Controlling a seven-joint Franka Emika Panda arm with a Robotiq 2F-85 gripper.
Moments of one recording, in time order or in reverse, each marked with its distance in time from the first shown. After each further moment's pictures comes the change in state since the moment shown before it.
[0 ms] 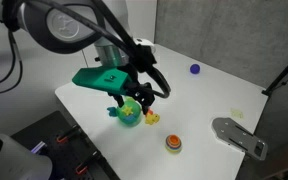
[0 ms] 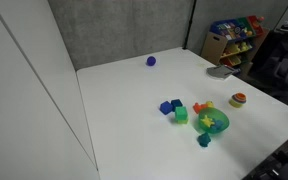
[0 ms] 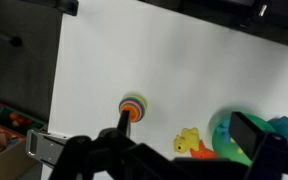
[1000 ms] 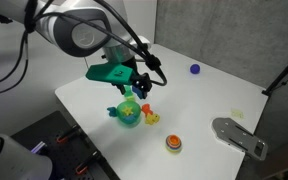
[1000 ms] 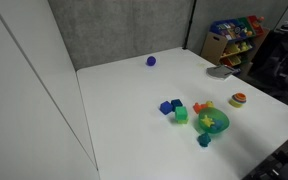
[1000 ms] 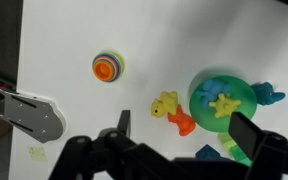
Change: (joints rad) arm 0.113 0.124 0.018 0.009 0.114 0.187 -0.003
